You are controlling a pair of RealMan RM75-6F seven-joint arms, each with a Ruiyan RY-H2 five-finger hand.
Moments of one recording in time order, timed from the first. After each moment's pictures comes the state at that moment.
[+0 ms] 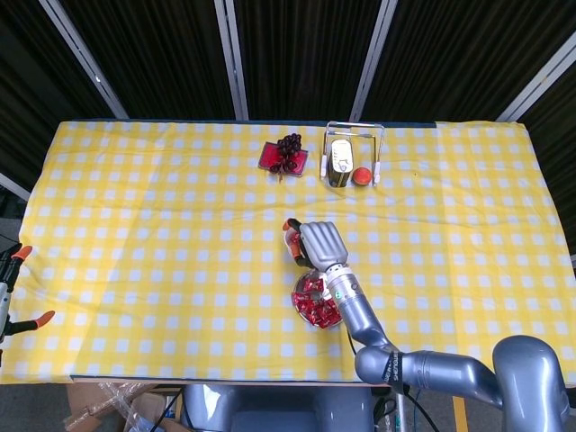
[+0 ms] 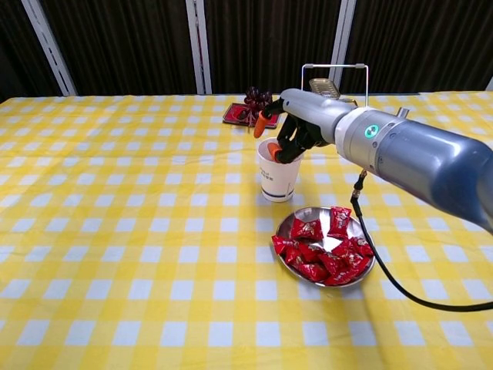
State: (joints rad) left arm -0.09 -1.05 -0.07 -1.69 1.34 1.38 -0.05; right arm 0.89 -1.74 0.34 -1.49 -0.79 1.02 -0.44
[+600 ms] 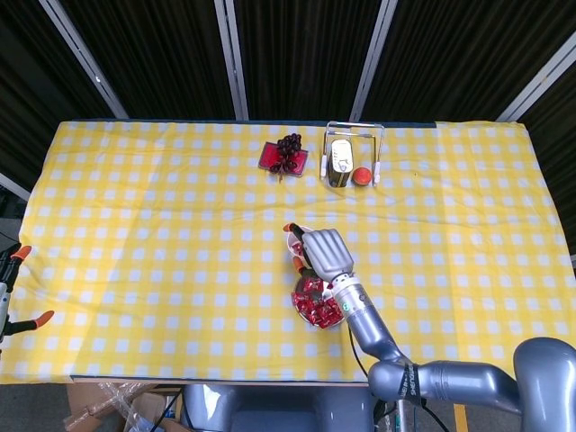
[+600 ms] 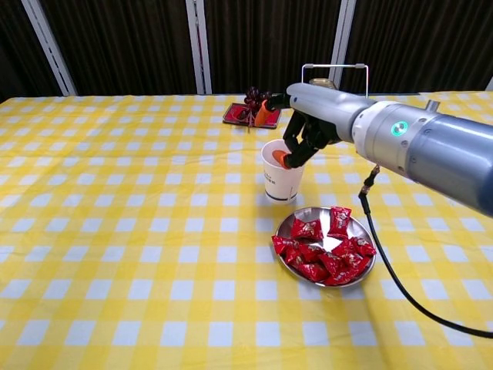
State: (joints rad) left arm -0.09 -1.05 -0.07 -1.68 1.35 1.38 -0.05; right arm 0.85 -1.63 0.27 -1.70 -0.83 1.08 -0.50
